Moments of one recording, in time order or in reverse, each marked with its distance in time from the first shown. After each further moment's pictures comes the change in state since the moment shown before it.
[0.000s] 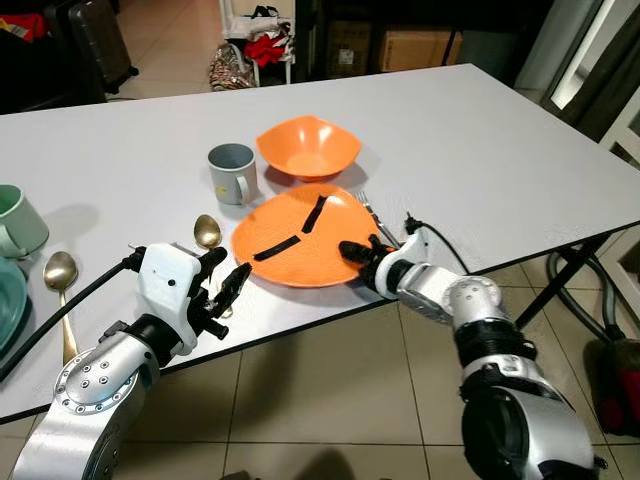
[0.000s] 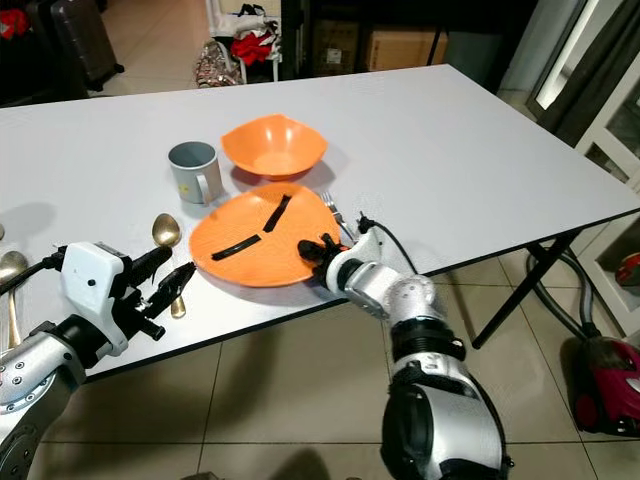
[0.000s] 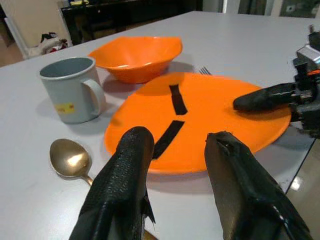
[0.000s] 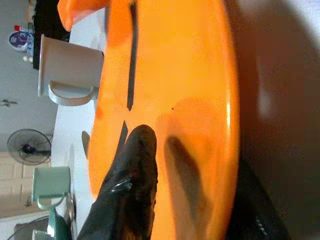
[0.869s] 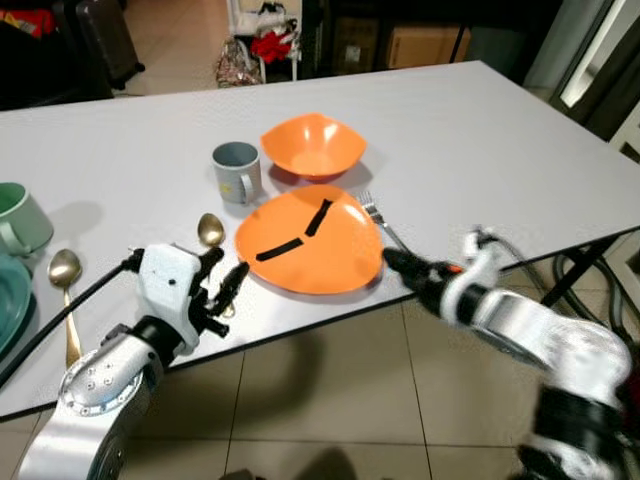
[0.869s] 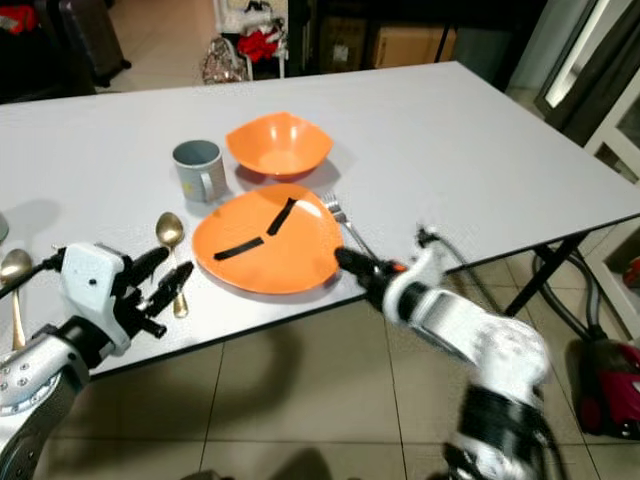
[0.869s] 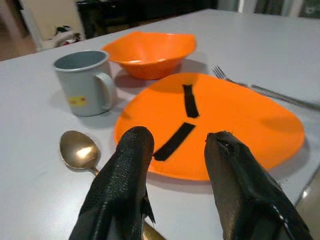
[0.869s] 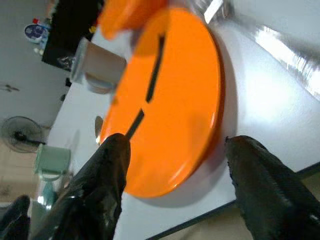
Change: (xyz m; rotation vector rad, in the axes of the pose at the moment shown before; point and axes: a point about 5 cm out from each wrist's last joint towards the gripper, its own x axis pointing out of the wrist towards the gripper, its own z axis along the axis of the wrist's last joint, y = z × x) left arm 0.001 -0.002 -0.001 -0.040 -0.011 0.065; right arm -0.107 0.000 0.010 -0.251 -0.085 0.028
